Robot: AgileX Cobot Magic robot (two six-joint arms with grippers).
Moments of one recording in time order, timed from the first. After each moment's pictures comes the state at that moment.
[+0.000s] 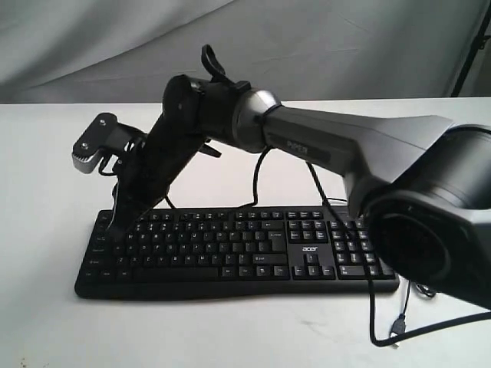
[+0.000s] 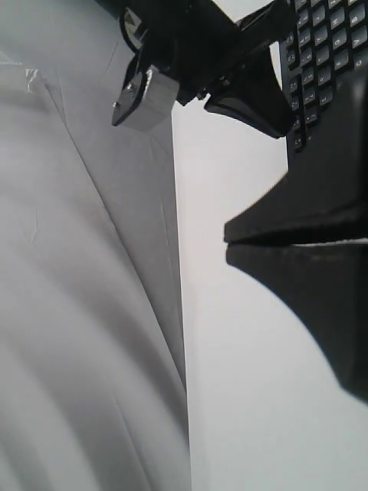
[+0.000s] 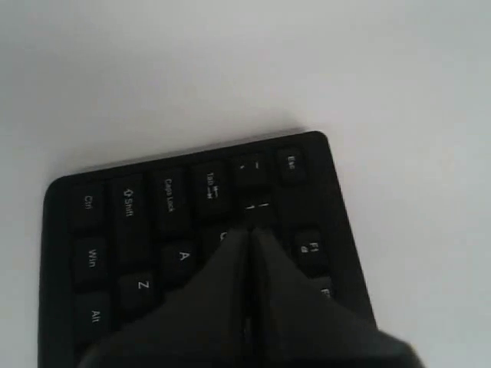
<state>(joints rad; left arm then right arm) 0.04 0.00 0.00 0.03 0.16 -0.02 0.91 2.44 -2.08 0.49 0.86 -0.86</state>
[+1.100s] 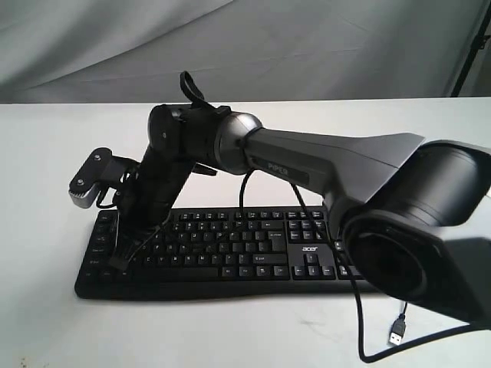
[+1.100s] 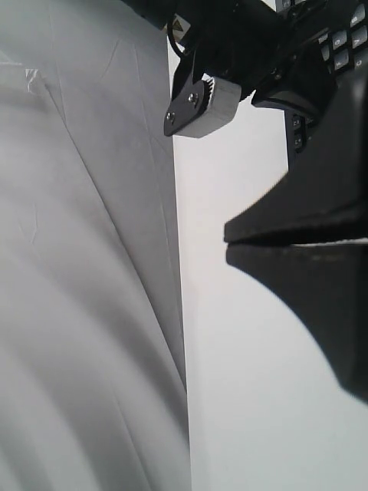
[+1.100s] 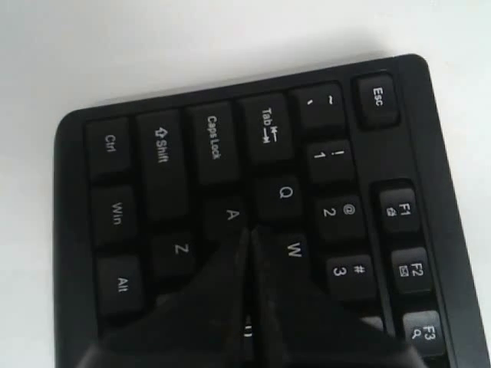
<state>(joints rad) 0.04 0.00 0.00 0.03 0.16 -0.02 0.95 2.48 -2.08 0.39 0.92 -0.79</state>
